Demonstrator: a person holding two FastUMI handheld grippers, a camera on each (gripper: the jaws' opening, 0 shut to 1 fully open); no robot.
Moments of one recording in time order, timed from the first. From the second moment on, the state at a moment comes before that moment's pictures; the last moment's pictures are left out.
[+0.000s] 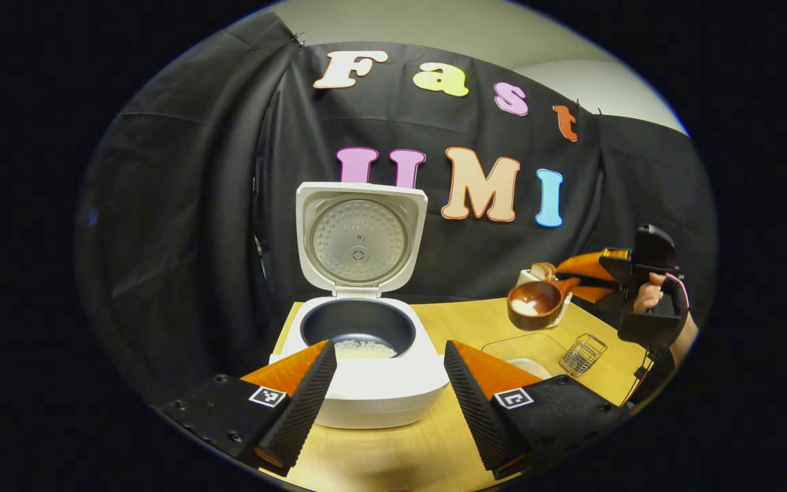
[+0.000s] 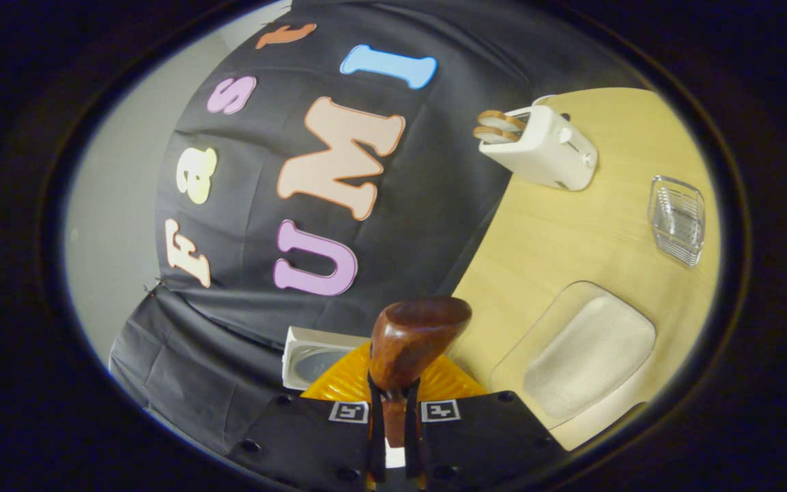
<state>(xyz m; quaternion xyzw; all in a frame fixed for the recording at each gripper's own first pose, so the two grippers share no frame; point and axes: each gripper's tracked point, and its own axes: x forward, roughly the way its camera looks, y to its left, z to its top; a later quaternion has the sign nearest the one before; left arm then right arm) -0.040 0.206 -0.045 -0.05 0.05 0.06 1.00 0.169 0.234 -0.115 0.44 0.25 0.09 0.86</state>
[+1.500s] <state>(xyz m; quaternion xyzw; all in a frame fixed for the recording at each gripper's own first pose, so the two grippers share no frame) -0.073 0.259 -0.064 -0.08 0.05 0.10 0.99 0.204 0.498 -0.167 -0.14 0.09 0.25 0.95</state>
